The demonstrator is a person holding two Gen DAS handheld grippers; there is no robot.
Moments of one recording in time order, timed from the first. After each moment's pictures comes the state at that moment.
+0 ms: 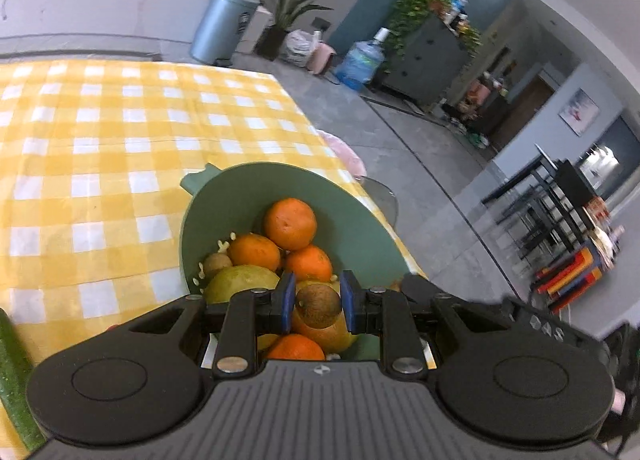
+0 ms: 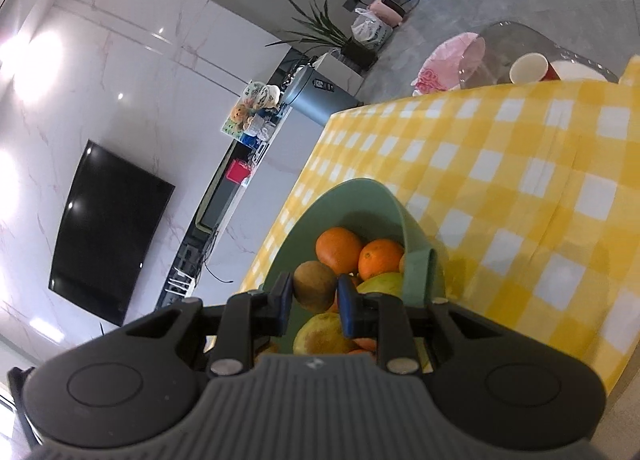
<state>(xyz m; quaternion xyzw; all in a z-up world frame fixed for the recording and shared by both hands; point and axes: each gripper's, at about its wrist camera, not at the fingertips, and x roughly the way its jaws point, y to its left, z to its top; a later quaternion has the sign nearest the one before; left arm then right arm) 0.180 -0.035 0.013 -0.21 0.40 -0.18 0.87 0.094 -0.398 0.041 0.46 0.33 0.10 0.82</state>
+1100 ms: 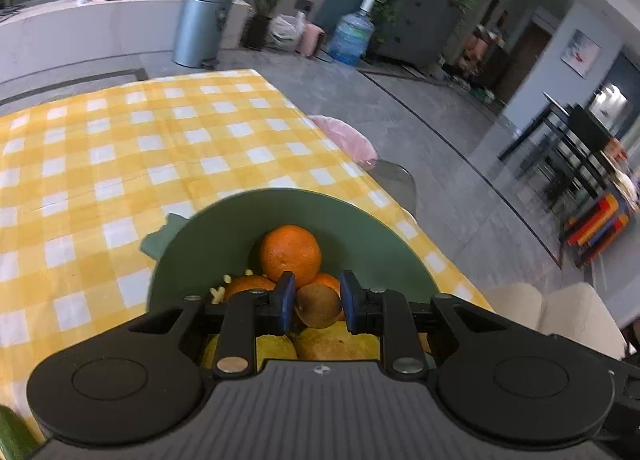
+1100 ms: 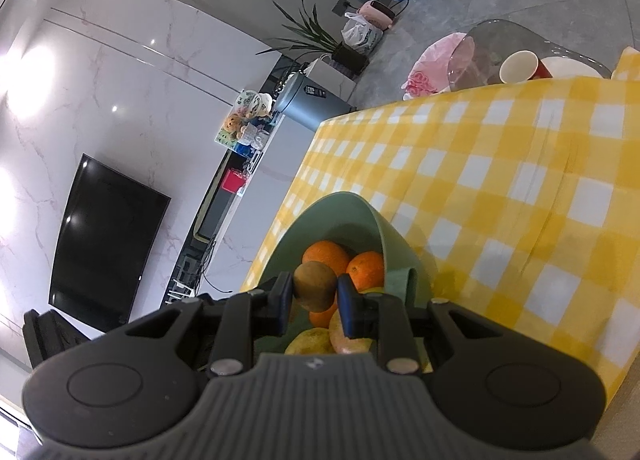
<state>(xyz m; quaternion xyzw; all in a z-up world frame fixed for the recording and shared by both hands) 0.217 -0.067 0.015 -0.11 0.42 -0.20 0.88 0.096 -0.405 0.038 0.47 0.33 0.08 0.82</state>
